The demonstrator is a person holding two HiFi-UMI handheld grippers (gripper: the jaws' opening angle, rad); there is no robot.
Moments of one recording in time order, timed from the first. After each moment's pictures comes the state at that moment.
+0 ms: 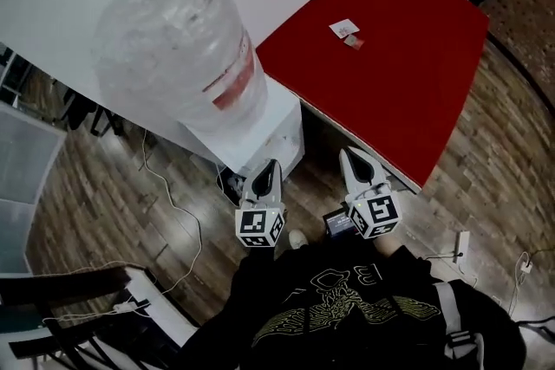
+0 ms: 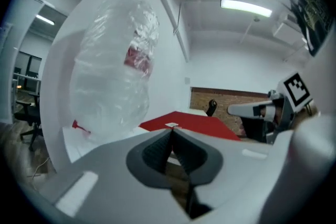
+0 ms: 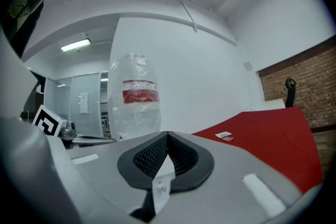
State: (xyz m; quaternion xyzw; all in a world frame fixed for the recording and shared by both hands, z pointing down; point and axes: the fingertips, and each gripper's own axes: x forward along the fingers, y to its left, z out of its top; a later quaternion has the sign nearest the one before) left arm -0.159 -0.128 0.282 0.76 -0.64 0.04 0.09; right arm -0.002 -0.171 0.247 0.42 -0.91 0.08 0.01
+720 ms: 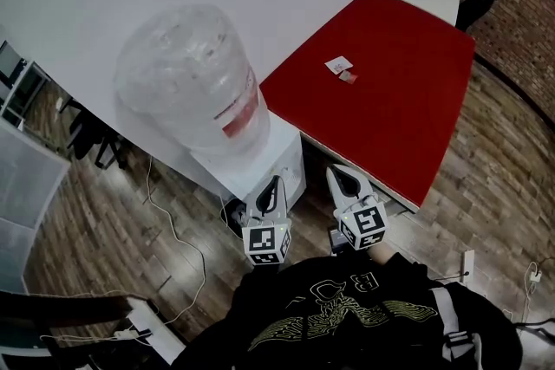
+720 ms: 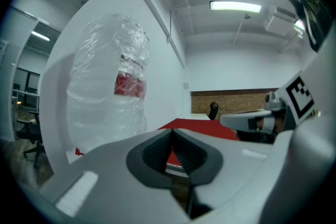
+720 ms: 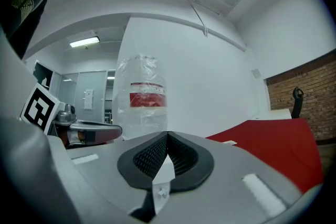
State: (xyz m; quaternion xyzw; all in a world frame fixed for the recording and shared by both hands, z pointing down) left arm -0.152 -0.135 0.225 0.75 -0.65 0.04 0.03; right arm -0.031 -0.170 0.220 0.40 -0.92 0.03 0.02
